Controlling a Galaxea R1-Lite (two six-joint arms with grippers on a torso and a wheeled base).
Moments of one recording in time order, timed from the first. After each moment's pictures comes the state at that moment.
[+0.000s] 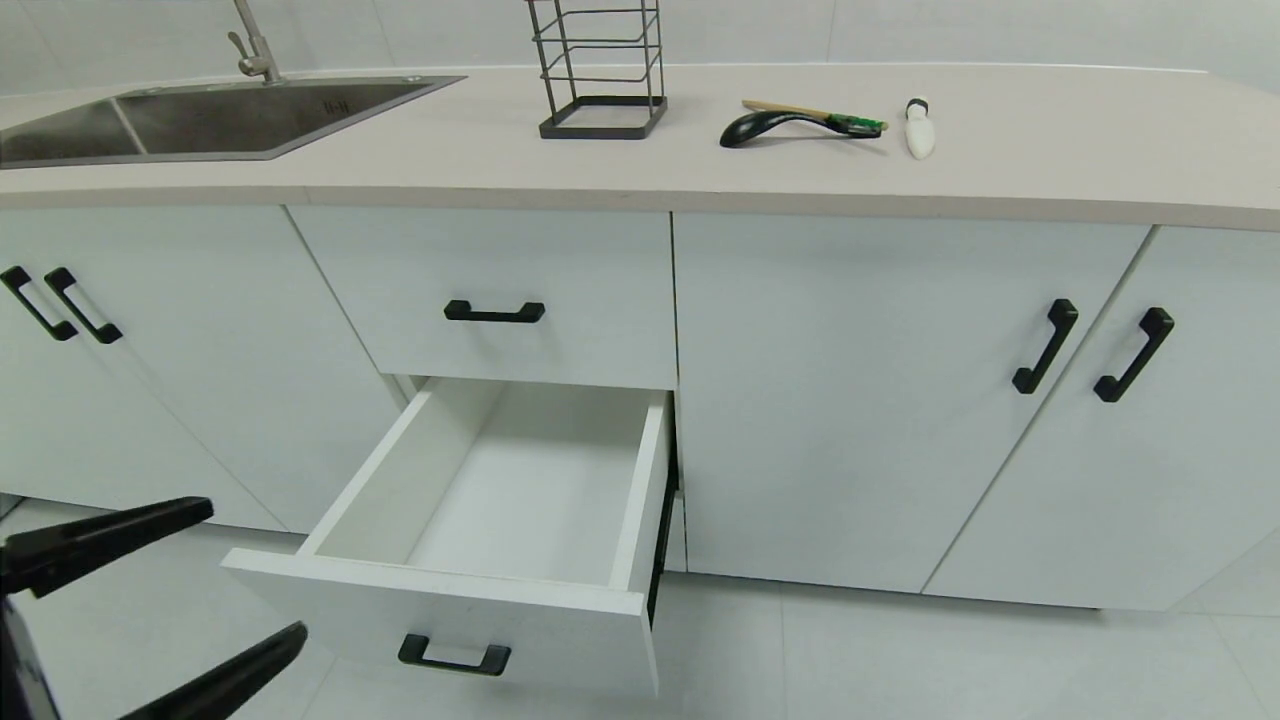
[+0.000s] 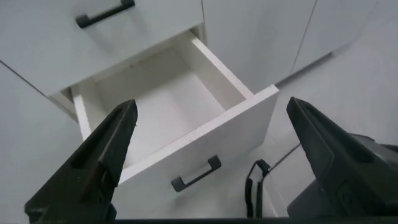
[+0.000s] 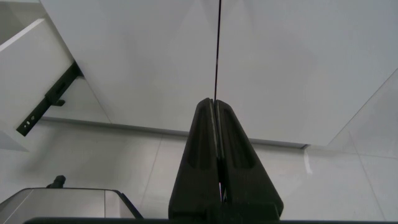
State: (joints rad) left arm -0.01 0.79 -0.40 -0.21 -0.56 0.30; right arm 0.00 0.00 0.00 0.00 0.02 0.00
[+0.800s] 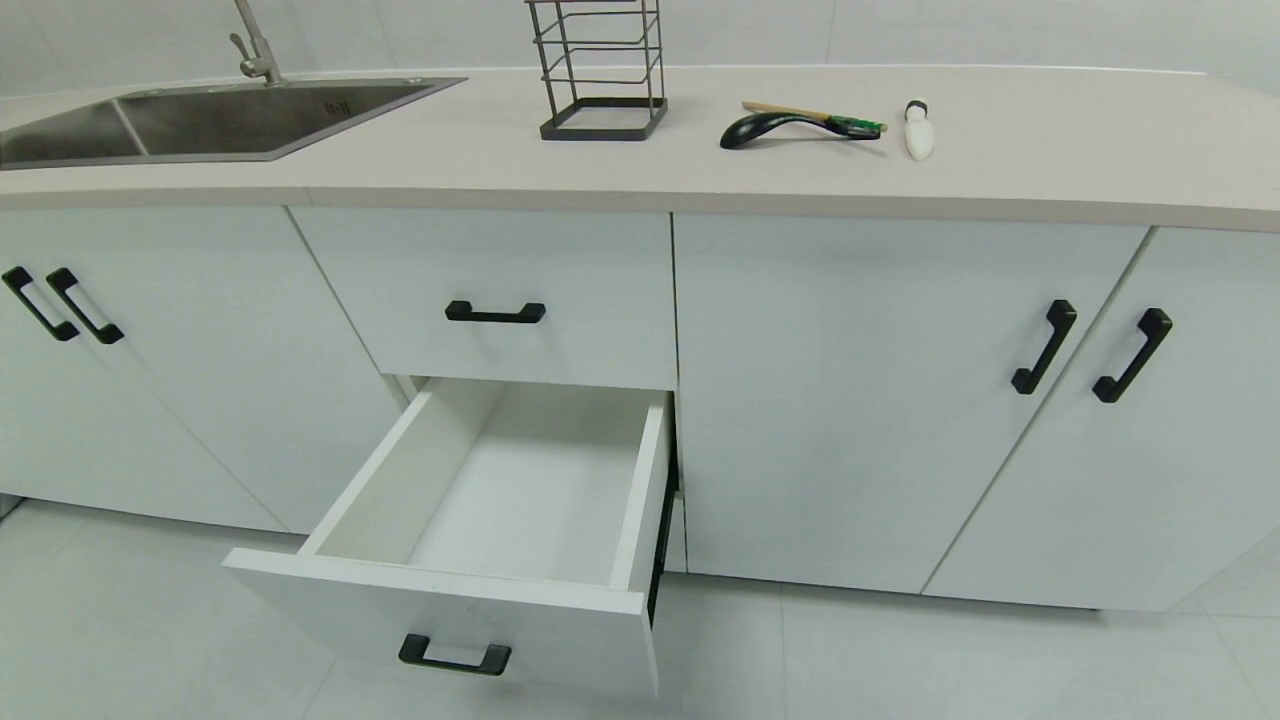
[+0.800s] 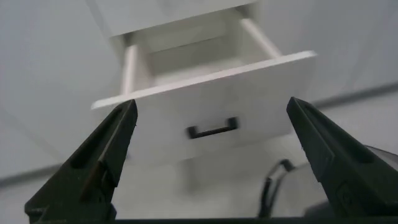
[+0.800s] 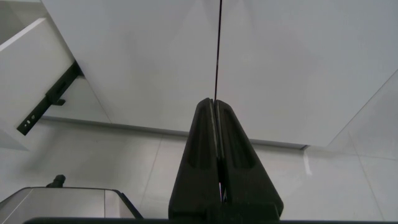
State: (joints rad) left arm 0.00 0.05 -0.09 0.01 -0.32 0.17; right arm 0.00 0.00 0.00 0.00 0.03 -0.01
